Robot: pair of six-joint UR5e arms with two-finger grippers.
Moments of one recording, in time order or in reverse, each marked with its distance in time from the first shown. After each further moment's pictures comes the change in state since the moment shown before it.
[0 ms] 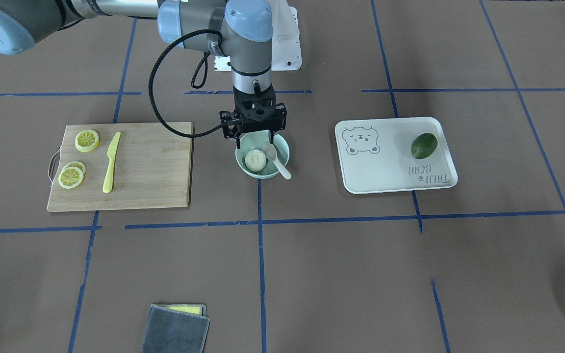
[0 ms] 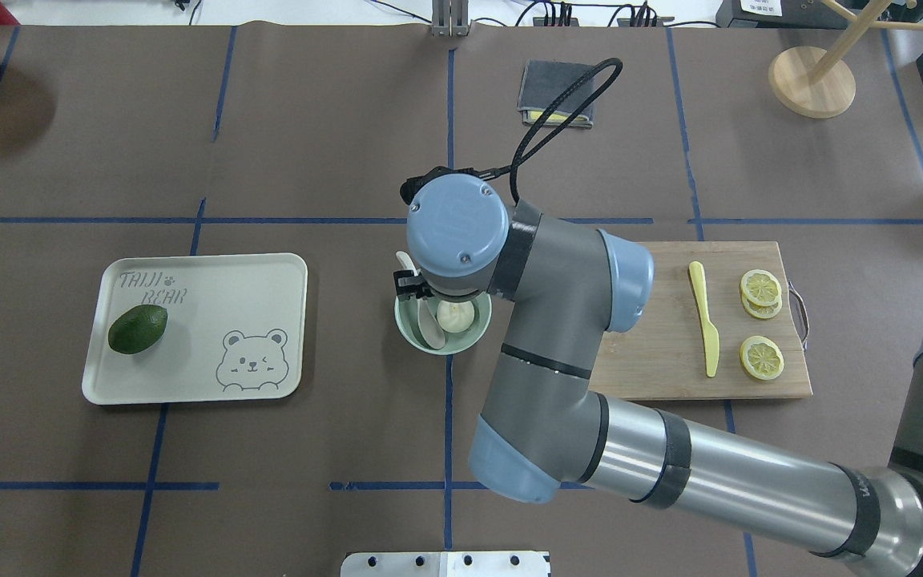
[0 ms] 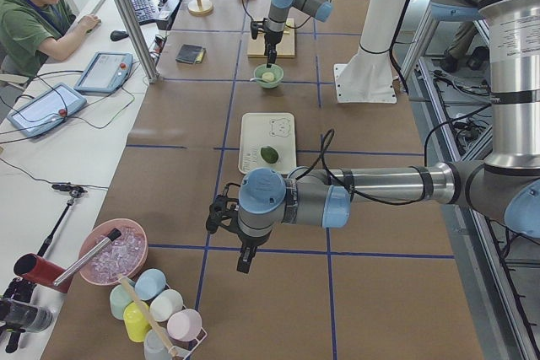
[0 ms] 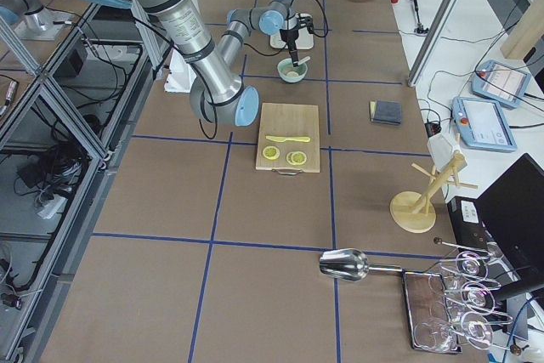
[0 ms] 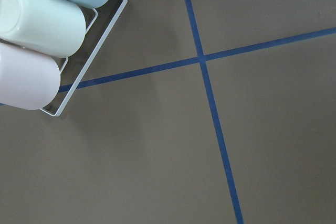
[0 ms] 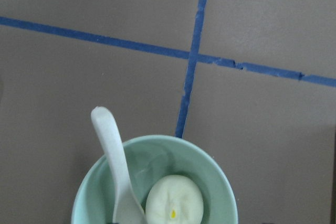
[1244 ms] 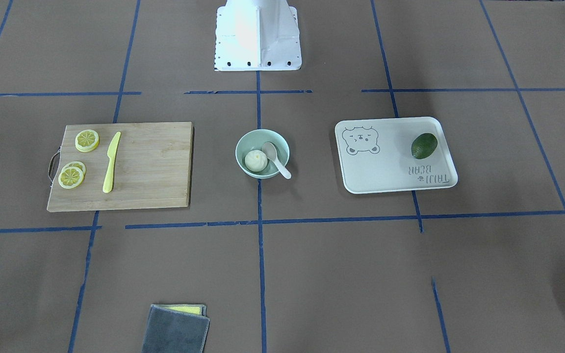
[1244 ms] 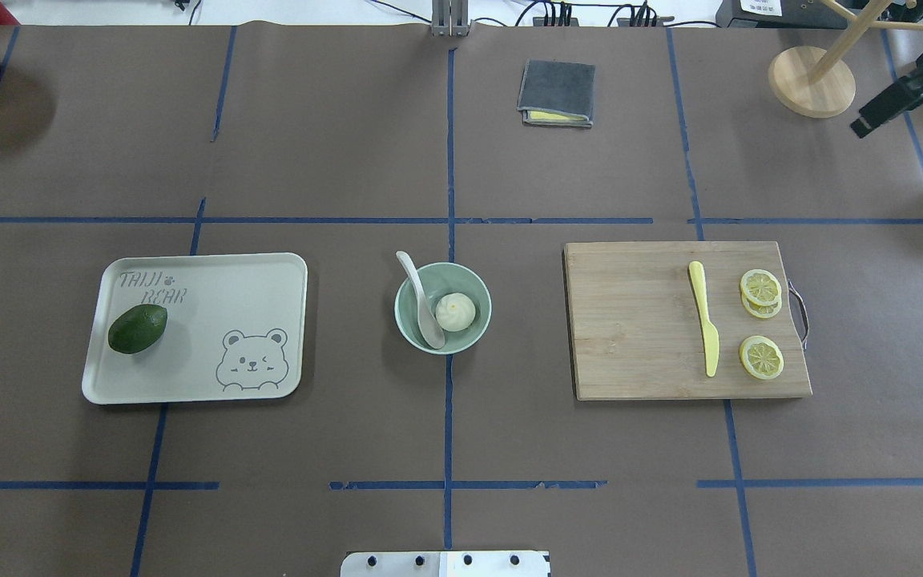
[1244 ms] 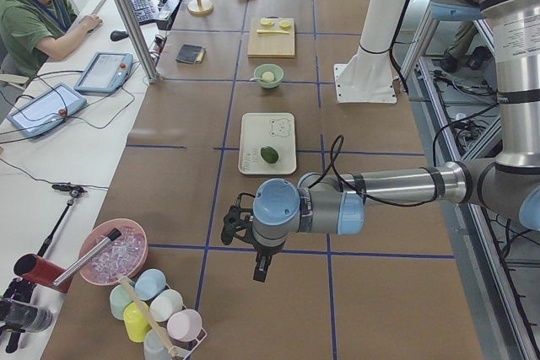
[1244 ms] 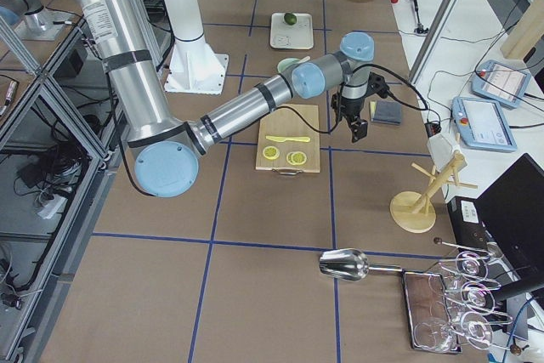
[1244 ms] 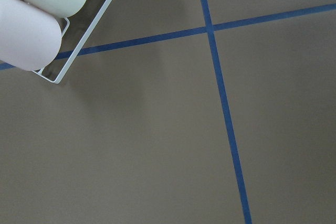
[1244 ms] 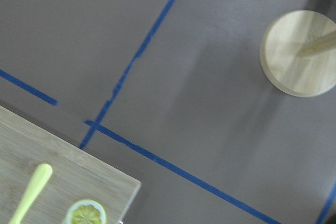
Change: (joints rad) left arm 0.003 0.060 -0.015 0.005 0.000 0.003; right arm 0.837 -0.544 0.135 -0.005 0.551 -1.110
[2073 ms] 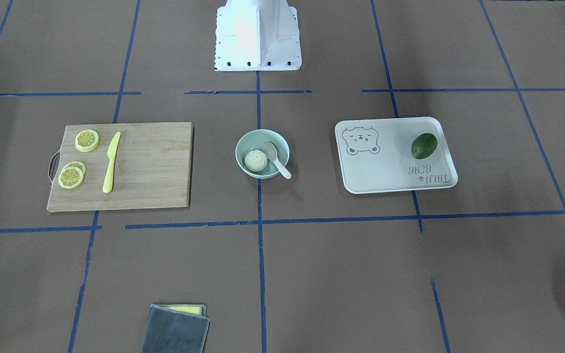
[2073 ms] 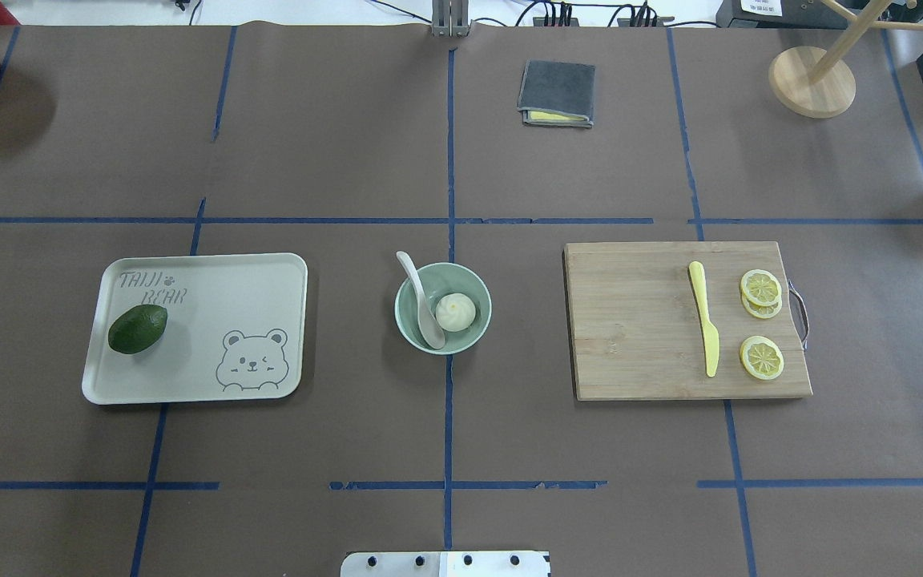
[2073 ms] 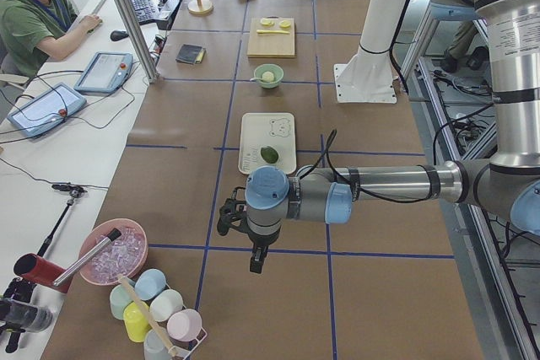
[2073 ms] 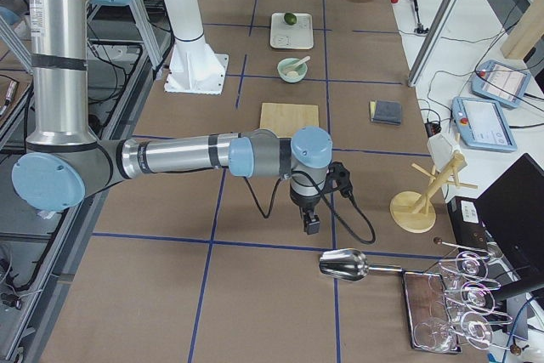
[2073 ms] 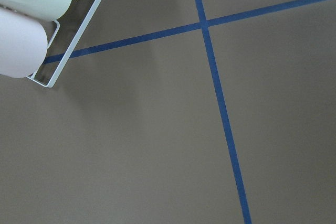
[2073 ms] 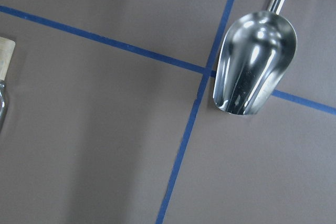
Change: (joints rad) left arm 0.071 -0.018 -0.024 0.042 0.053 -0.069; right arm 0.263 -0.367 -0.011 0.016 0.080 -0.221
